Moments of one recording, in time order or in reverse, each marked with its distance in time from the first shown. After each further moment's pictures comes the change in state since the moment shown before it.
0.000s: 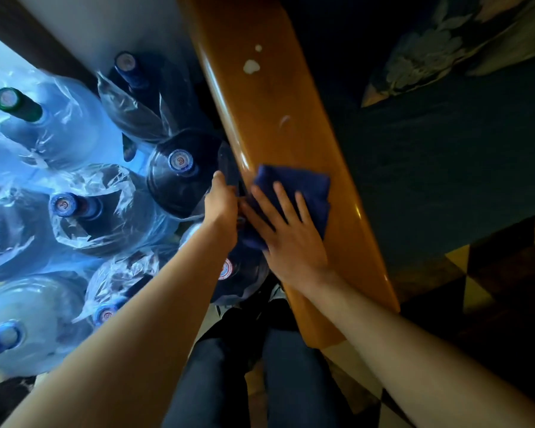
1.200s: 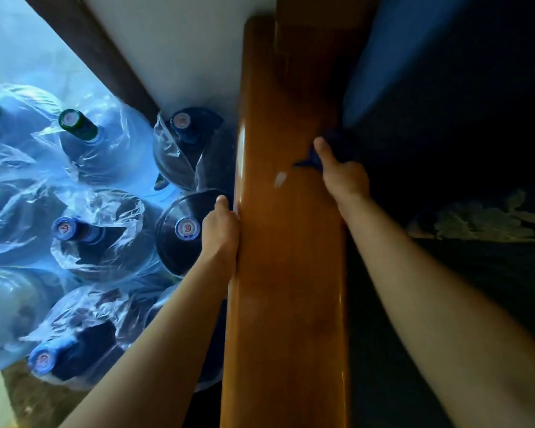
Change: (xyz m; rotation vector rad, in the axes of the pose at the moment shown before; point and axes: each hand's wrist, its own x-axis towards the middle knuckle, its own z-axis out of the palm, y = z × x) left_hand 0.057 0.102 0.056 0.012 0.275 0.202; right_hand 0.315 0.169 -0.060 0.868 -0.215 0.777
